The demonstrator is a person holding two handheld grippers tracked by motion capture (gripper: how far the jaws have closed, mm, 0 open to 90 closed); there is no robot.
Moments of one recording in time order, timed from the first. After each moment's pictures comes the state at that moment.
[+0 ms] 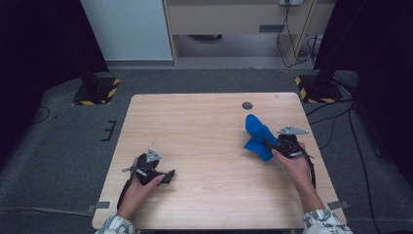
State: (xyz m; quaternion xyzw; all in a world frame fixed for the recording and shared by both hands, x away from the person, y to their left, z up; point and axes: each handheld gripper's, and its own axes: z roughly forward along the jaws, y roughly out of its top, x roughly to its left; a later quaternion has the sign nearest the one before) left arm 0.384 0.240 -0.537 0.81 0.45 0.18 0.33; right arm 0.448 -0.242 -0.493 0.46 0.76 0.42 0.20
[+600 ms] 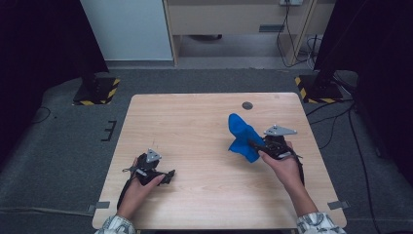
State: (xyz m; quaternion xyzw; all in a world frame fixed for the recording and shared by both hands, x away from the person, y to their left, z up) left arm 0.384 0.240 -0.537 0.81 0.45 0.18 0.33; right arm 0.431 -0.193 -0.468 0.40 0.77 0.46 0.18
